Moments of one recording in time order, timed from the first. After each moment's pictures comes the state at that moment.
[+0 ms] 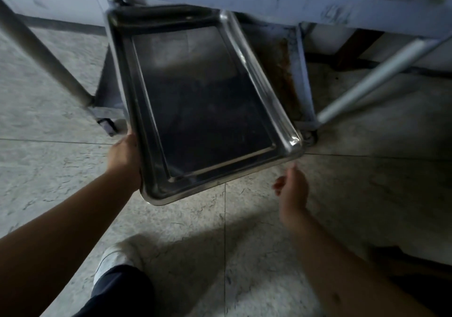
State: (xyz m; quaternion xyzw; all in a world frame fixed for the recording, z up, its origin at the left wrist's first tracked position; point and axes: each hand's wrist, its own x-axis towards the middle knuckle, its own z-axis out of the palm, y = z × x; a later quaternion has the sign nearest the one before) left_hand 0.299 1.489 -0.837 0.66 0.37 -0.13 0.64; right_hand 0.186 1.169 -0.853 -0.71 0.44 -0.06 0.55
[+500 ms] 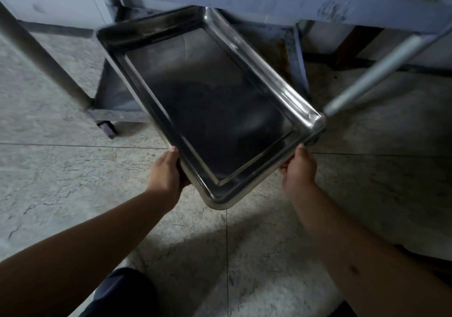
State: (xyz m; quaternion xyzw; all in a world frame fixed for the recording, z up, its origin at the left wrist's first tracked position) left_hand 0.254 1.425 -0.835 0.58 0.24 -0.22 0.75; right_hand 0.235 1.149 -0.842 -0.53 0.49 -0.10 0.68
